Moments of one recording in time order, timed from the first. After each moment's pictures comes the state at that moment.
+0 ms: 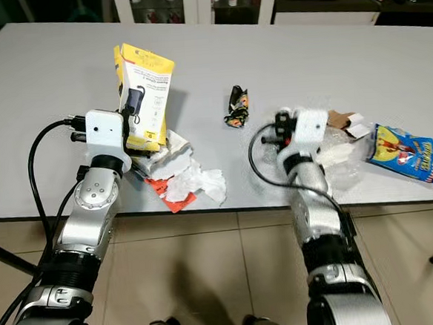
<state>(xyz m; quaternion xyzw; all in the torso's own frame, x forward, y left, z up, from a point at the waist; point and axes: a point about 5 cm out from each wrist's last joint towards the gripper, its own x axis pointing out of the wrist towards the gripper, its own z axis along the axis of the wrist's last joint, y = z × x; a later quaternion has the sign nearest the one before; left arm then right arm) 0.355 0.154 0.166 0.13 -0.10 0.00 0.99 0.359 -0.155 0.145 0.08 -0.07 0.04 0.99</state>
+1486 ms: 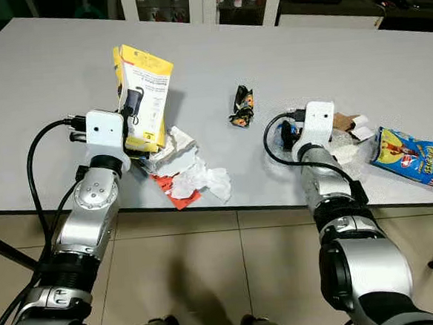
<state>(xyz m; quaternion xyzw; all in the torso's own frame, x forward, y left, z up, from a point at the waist) 0.355 0.156 0.168 0.14 -0.10 0.01 0.99 0.387 -0.193 0.131 0.04 0.08 -0.06 0.99</state>
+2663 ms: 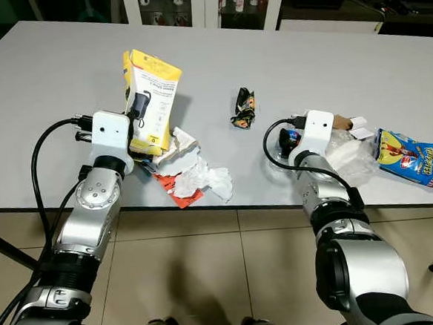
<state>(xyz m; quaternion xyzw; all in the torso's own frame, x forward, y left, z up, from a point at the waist) 0.355 0.152 0.165 0.15 -0.08 -0.02 0.98 0.382 -0.186 0.115 0.10 0.11 -0.04 0.99</state>
